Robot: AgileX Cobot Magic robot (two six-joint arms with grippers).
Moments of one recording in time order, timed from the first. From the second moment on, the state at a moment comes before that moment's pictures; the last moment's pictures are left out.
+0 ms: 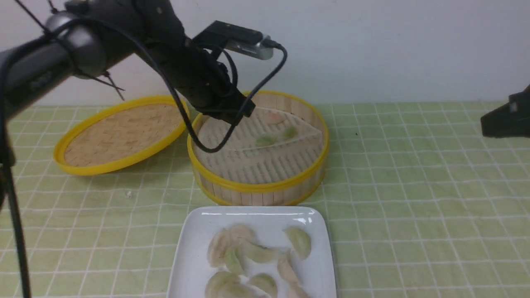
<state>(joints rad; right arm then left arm) 0.00 1.17 -1.16 0.52 1.12 -0.30 -0.31 2.06 -1.82 -0.35 0.94 0.44</state>
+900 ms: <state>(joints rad) 0.00 1.17 -1.16 0.52 1.13 -0.30 -0.40 2.32 -1.86 -0.33 0.52 0.53</state>
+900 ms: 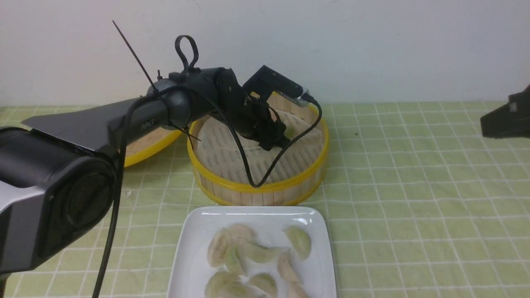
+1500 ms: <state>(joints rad) 0.00 1.17 -1.16 0.52 1.15 -0.30 -0.40 2.24 -1.86 -0.31 0.57 0.53</state>
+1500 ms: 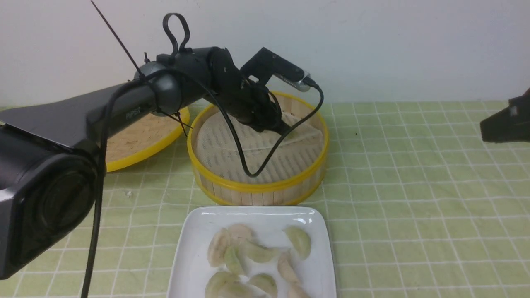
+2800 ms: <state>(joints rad) 0.00 1.17 -1.16 0.56 1.15 -0.33 -0.52 2.01 -1.49 -0.45 0.97 0.46</state>
